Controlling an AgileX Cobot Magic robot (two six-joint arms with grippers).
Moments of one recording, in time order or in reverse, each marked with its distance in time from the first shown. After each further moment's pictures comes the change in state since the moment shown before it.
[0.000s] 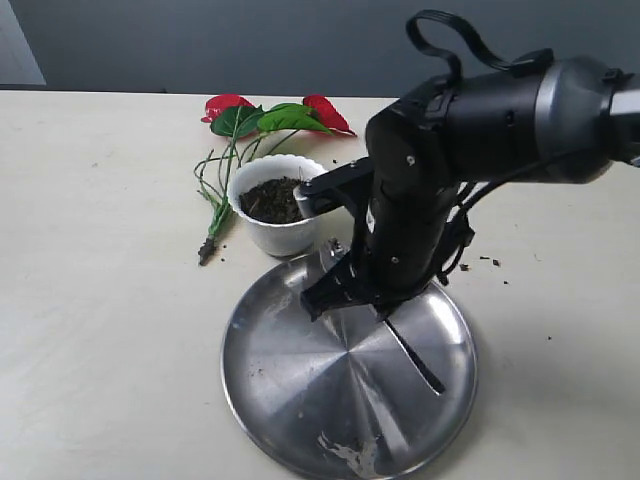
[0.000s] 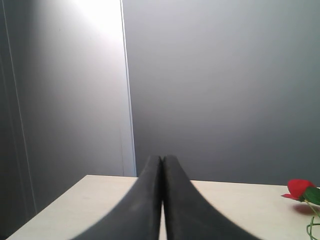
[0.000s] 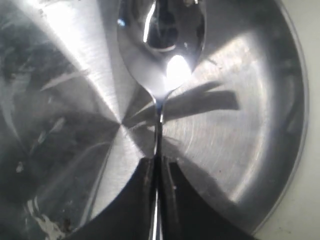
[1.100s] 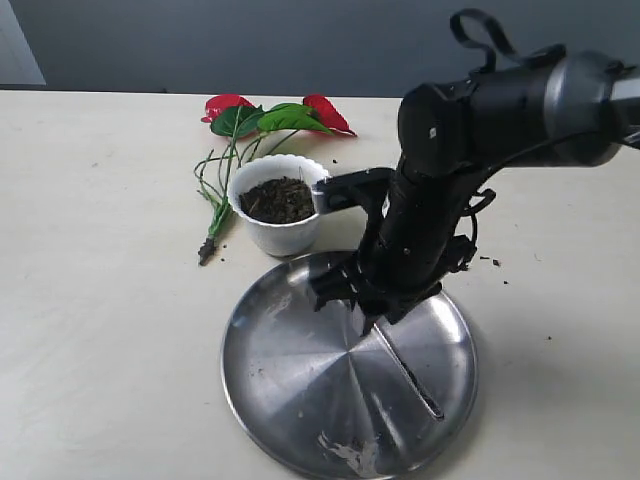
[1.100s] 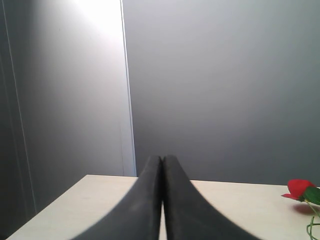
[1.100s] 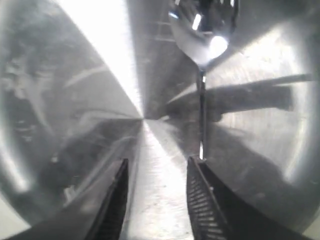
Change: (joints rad) left arm 0.000 0.000 0.000 0.000 0.000 0.000; right arm -0.099 0.018 0.004 0.264 0.018 -0.197
